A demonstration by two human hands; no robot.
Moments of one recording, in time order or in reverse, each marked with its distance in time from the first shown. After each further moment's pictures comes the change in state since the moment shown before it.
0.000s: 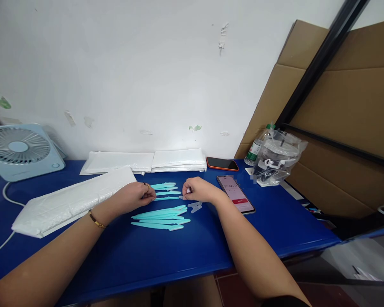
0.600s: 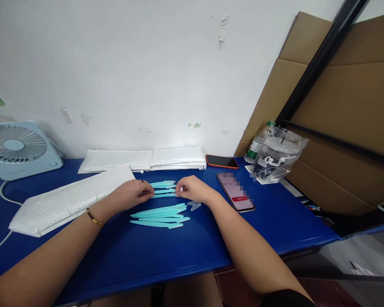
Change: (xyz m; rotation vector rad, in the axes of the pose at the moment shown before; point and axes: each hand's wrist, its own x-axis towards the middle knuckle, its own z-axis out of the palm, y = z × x) left_hand 0.002 -0.006 0.004 0.032 0.008 -0.016; right_hand 0.009 -0.011 0.015 0.073 0.067 -0.002
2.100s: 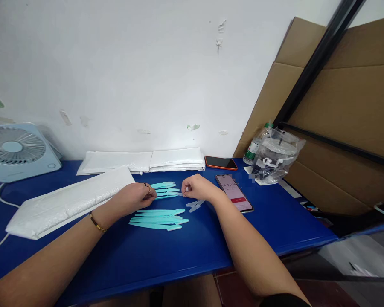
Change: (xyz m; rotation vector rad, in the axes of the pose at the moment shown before) left_hand 0.002 0.018 0.000 0.125 -0.003 0.004; right_hand -0.008 0.014 -0.017 -0.051 -0.034 -0.006
